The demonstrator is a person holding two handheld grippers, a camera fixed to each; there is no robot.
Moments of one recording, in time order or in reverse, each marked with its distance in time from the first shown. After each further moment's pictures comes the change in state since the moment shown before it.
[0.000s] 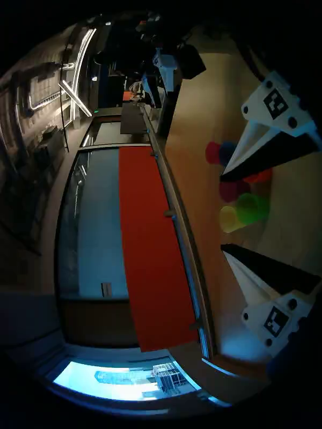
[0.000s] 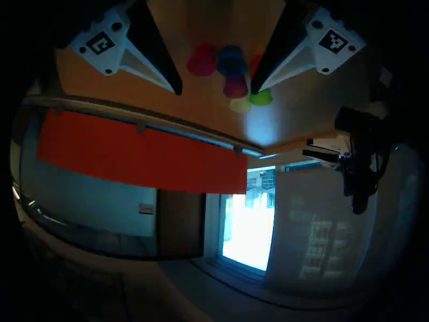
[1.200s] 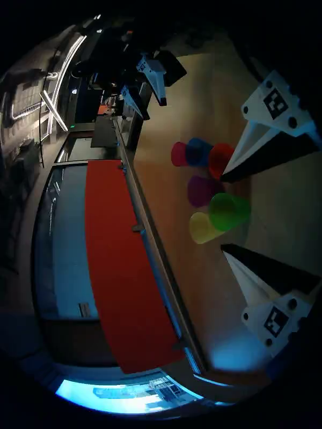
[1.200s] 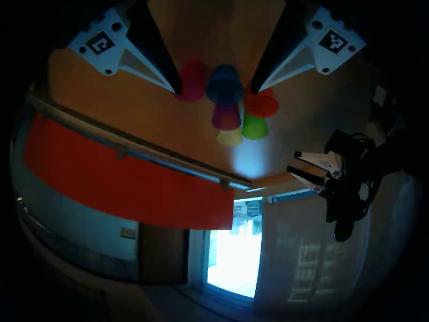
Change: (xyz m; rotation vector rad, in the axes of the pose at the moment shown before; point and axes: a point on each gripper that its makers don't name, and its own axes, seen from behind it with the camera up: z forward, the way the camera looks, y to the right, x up) left arm -0.070 0.003 0.050 -0.121 -0.169 0.037; right arm -0.071 -0.005 0.039 0.092 -0.179 -0.026
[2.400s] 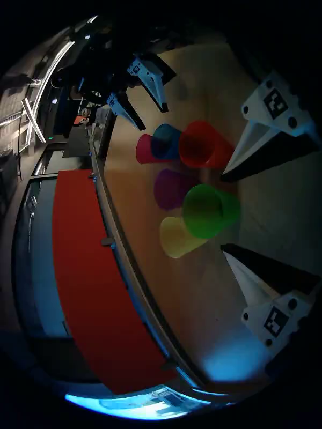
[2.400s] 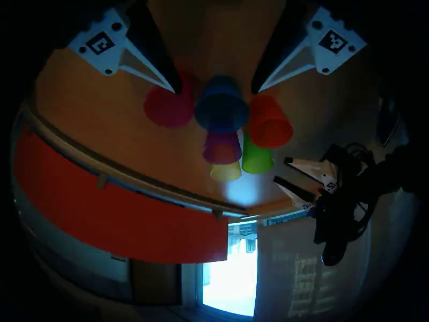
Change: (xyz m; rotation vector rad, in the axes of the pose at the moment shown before) left arm -0.061 0.001 0.066 -0.083 -0.150 0.055; right arm -0.069 -0.001 0.067 0.062 -0.138 0.010
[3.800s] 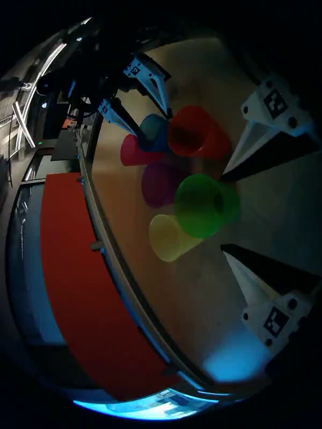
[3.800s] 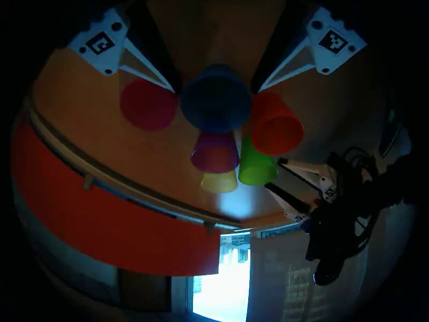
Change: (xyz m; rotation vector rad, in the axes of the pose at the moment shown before) left arm -0.014 -0.010 0.027 -0.014 -0.060 0.039; right arm -0.006 -0.003 0.045 0.032 -0.062 -0.040
